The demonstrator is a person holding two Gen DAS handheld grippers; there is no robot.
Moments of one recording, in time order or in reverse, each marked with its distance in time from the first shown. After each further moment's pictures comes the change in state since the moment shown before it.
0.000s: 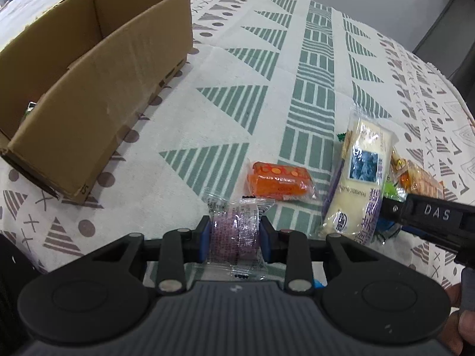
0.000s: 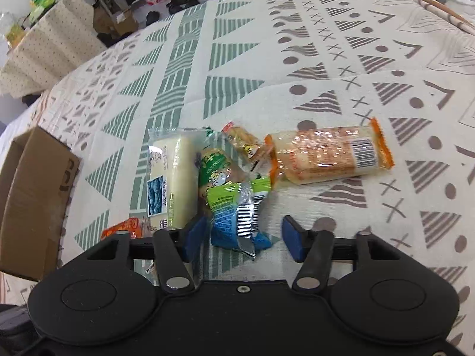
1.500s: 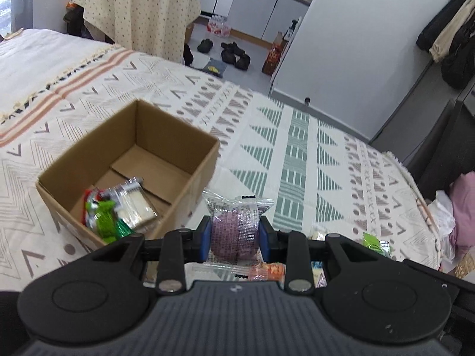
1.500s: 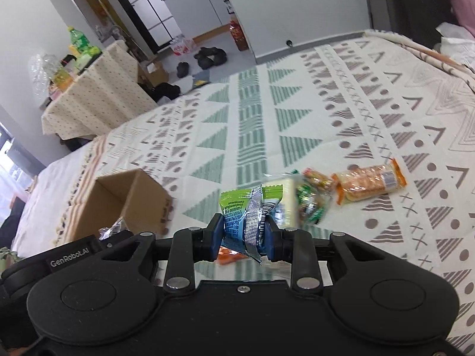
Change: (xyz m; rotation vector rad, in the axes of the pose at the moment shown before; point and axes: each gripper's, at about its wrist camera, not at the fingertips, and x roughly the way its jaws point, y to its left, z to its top) left arm -0.129 0.059 0.042 -0.071 -0.299 -0.144; right arm -0.116 0.079 -0.013 0.048 -0.214 0.108
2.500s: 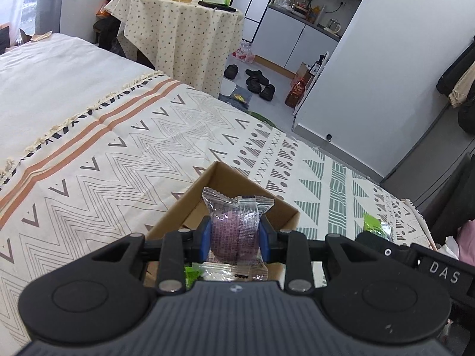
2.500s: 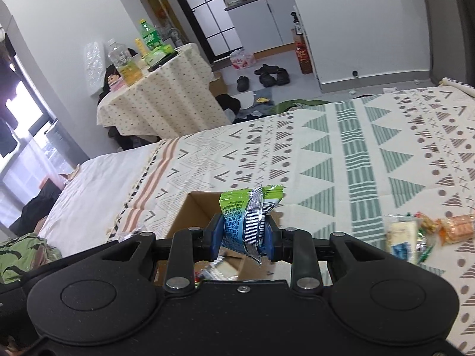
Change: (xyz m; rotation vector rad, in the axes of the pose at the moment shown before) left arm -0.024 0.114 0.067 -0.078 -0.074 0.021; right arm 0.011 0.142 0.011 -0.151 -0.073 0.143
